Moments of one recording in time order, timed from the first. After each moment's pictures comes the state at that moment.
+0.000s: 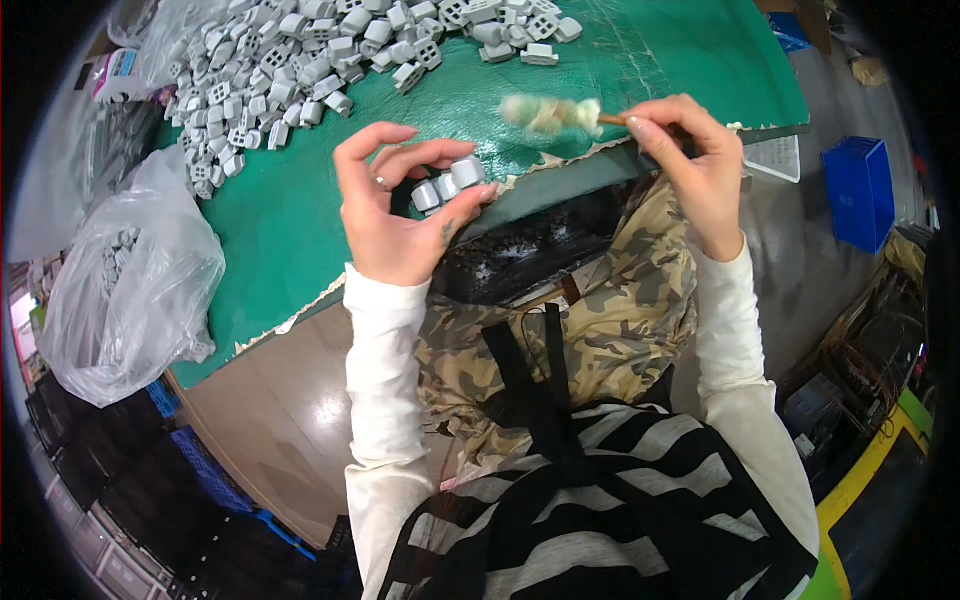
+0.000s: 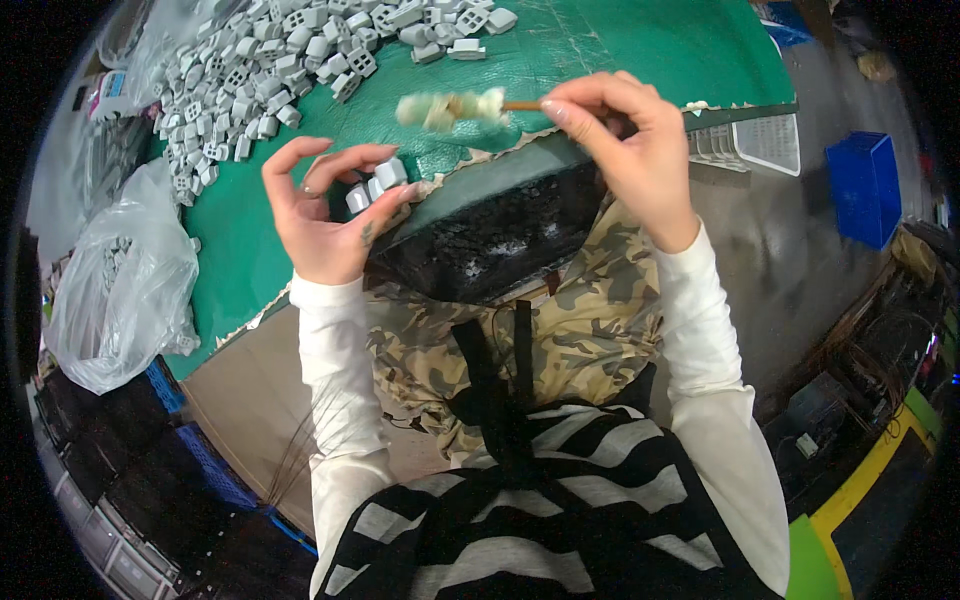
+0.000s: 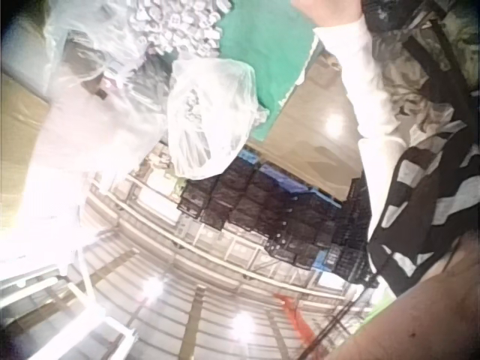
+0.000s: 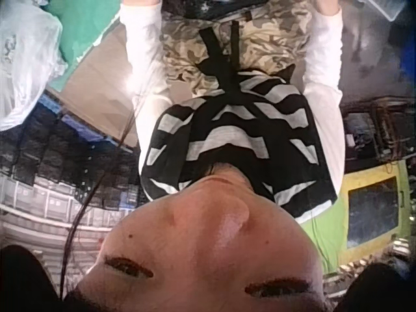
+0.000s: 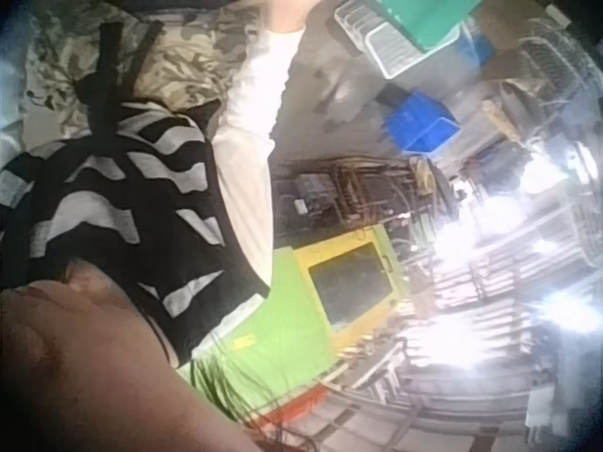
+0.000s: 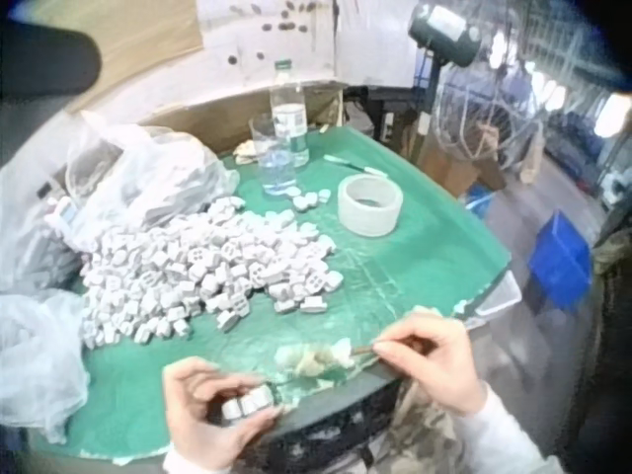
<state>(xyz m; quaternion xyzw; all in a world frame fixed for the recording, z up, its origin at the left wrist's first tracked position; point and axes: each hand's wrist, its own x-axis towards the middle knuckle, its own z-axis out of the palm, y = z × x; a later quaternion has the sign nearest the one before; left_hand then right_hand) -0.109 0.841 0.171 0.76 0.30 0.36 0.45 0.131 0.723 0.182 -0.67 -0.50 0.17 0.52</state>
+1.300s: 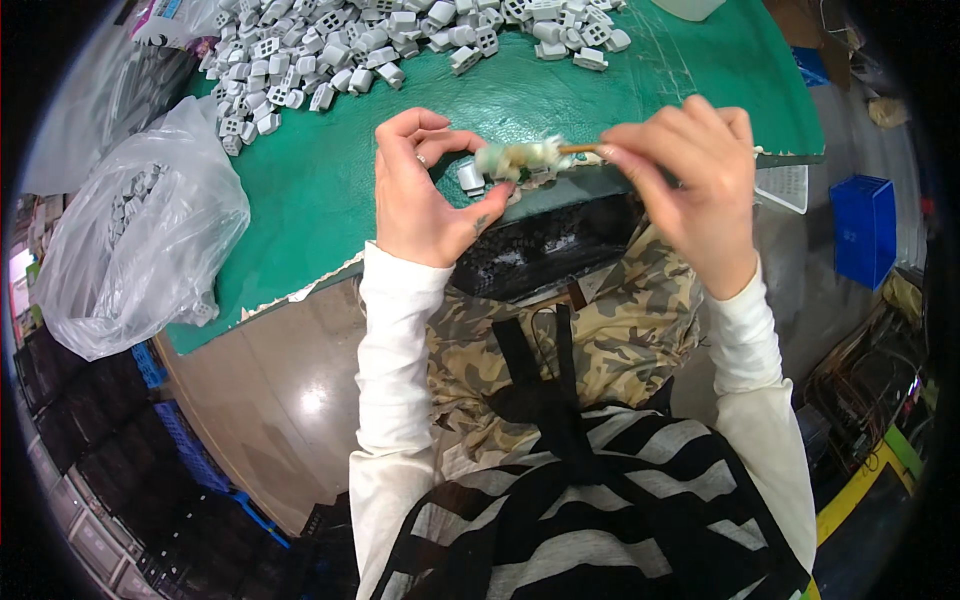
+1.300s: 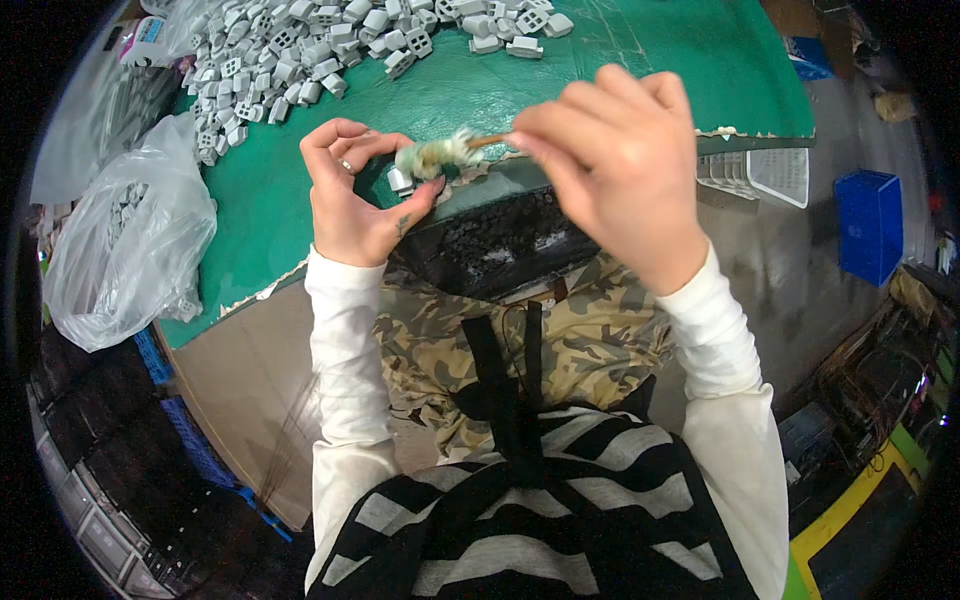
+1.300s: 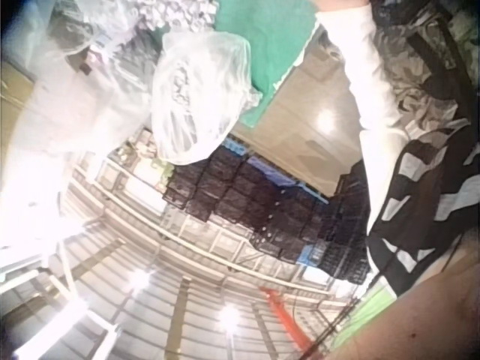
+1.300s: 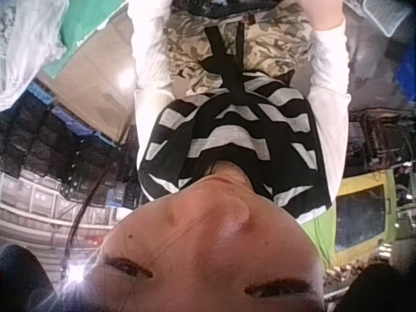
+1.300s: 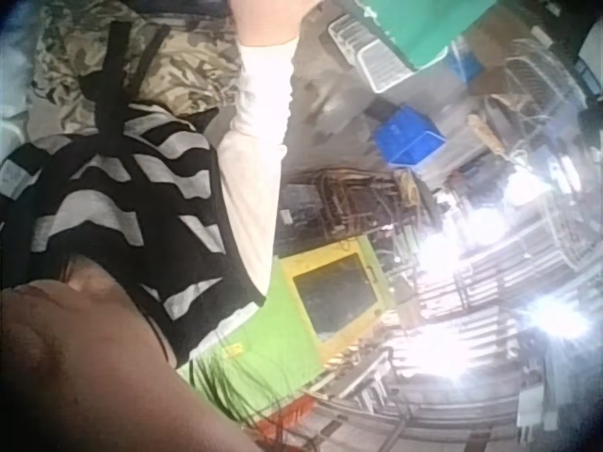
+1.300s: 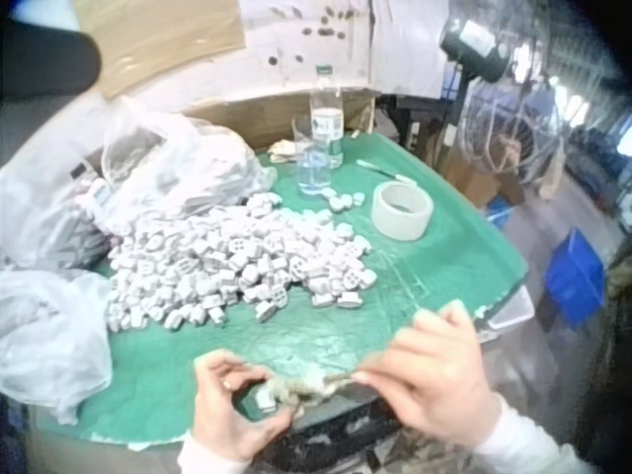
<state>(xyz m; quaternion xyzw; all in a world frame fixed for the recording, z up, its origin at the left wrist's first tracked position) -0.130 0.847 0.164 0.83 0.32 0.33 0.30 0.088 0.746 0.229 -0.63 -0.71 -0.11 0.30</state>
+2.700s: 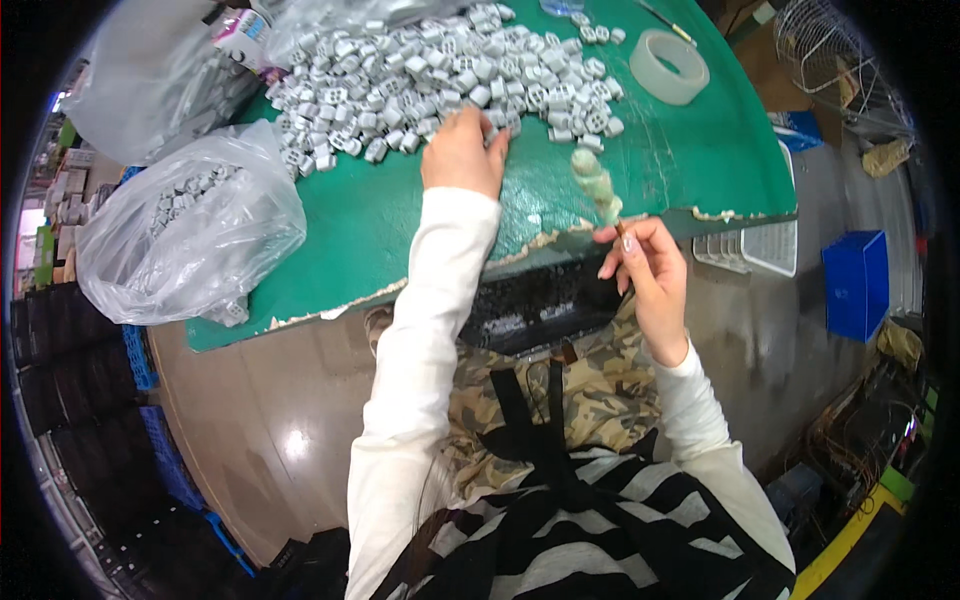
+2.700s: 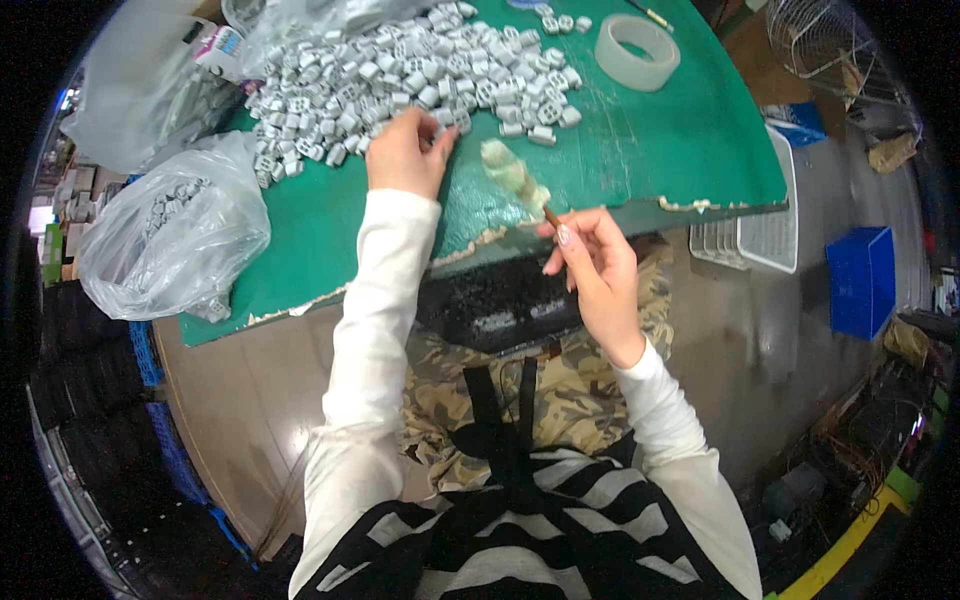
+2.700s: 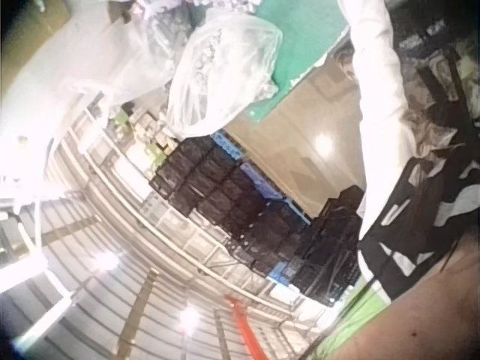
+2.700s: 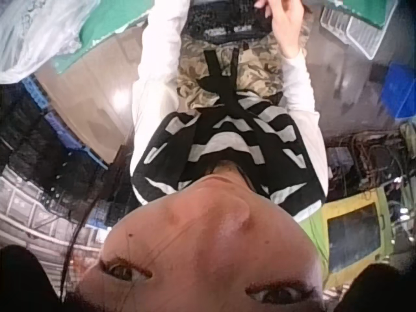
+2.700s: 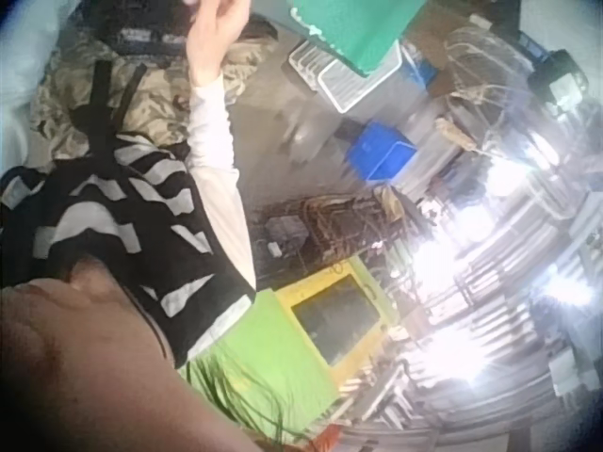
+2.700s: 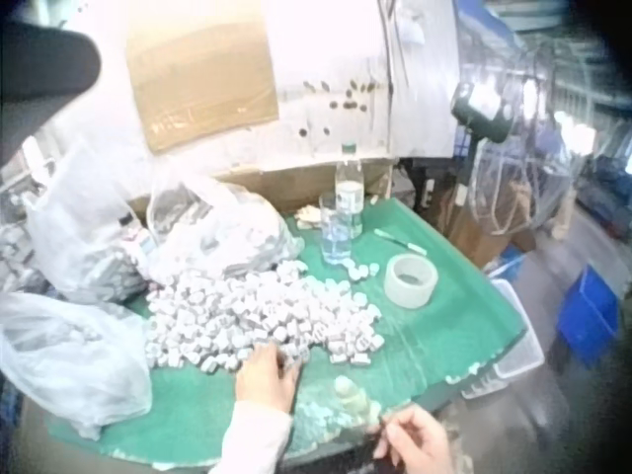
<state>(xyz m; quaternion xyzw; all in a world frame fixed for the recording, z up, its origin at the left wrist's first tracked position) -0.077 0.907 0.165 0.81 0.47 0.35 0.11 0.058 0.706 0.182 -0.55 -0.38 0.40 0.63</state>
